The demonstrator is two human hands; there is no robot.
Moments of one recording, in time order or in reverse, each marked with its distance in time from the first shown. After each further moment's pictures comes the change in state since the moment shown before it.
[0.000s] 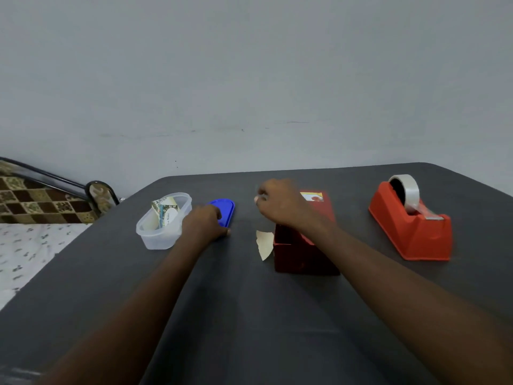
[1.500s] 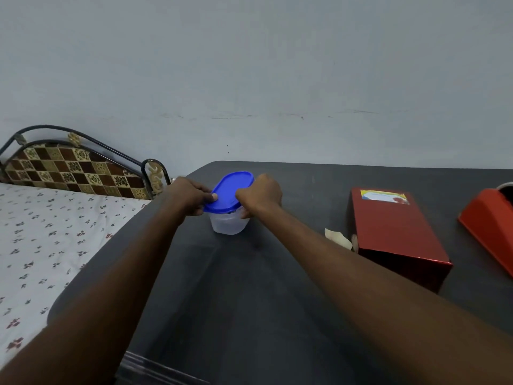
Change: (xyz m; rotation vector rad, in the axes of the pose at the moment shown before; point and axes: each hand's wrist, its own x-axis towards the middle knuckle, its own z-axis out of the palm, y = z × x) left_hand -0.005 -0.141 -0.062 -0.817 0.076 -0.398; right_hand 0.050 -0.151 0.109 0.498 -0.028 0.300
